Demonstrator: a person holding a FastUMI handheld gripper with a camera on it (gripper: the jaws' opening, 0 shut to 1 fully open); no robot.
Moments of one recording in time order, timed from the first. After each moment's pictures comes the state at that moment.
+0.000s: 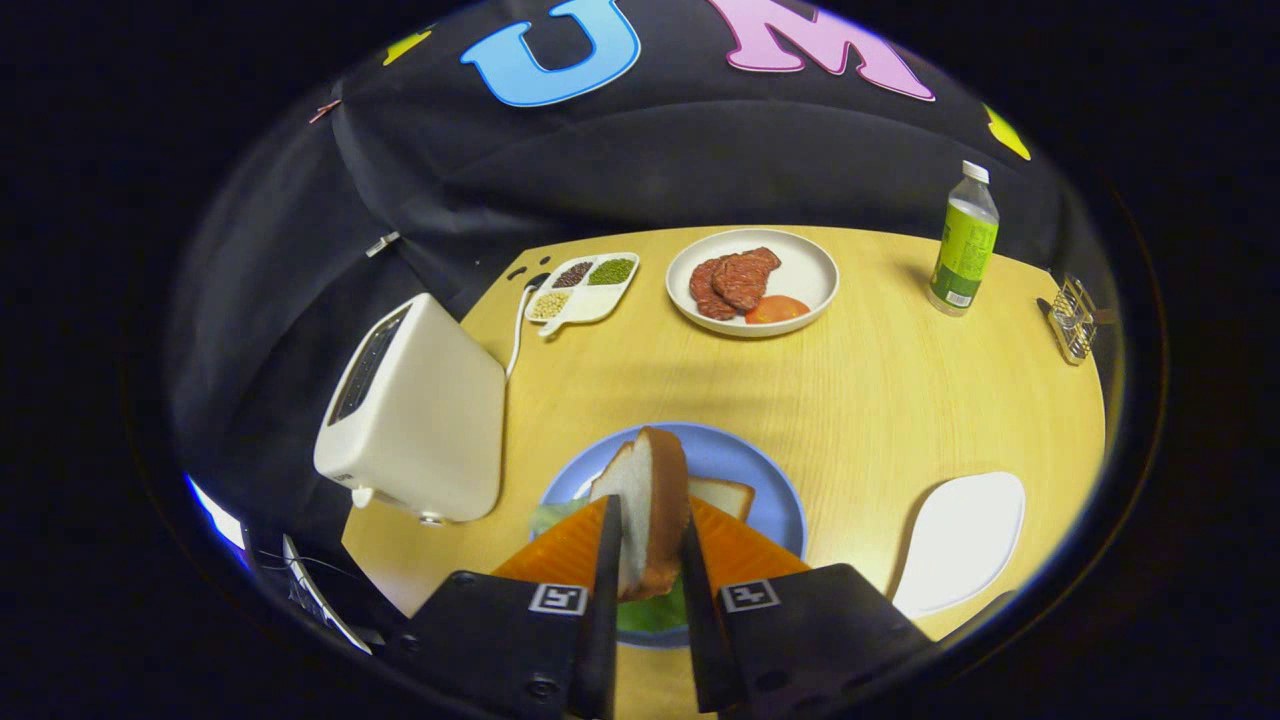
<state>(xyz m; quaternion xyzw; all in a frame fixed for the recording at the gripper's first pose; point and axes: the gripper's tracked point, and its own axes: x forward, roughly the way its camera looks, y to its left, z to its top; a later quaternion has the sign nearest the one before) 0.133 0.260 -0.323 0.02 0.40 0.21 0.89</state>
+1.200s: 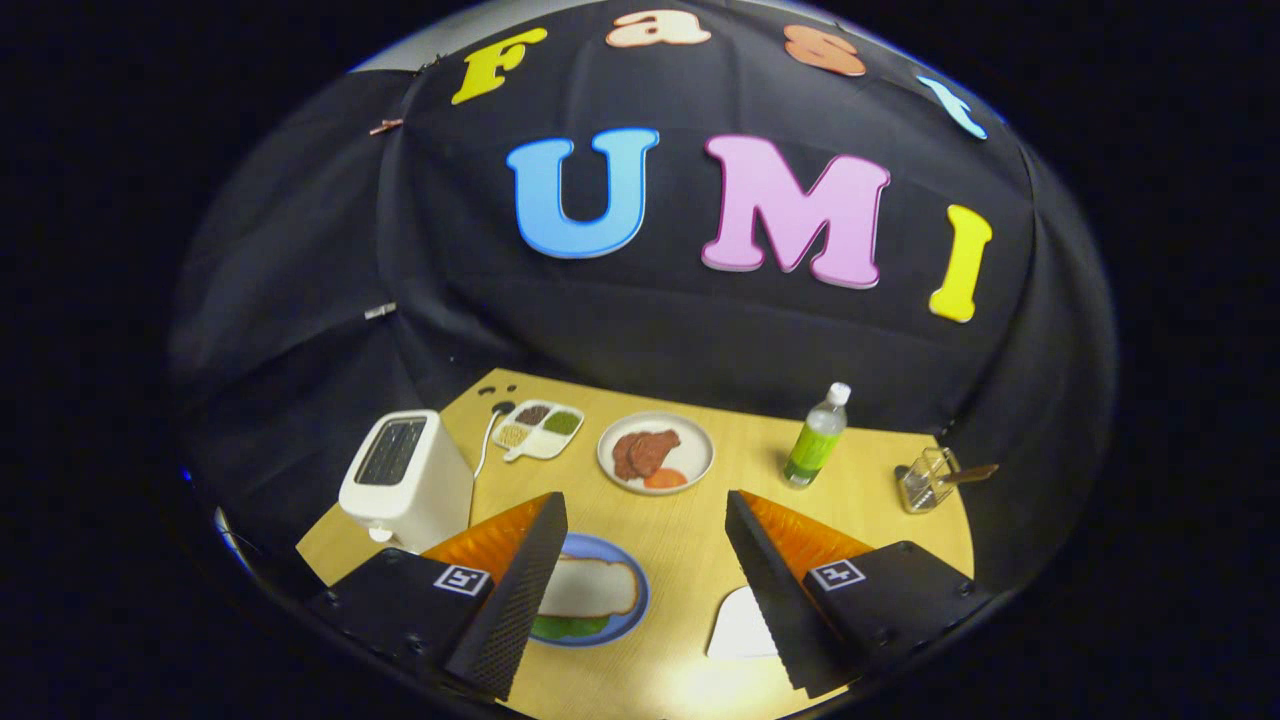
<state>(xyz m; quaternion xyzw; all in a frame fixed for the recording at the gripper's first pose) 0.123 0.176 -0.066 -0.05 0.14 0.15 0.98</state>
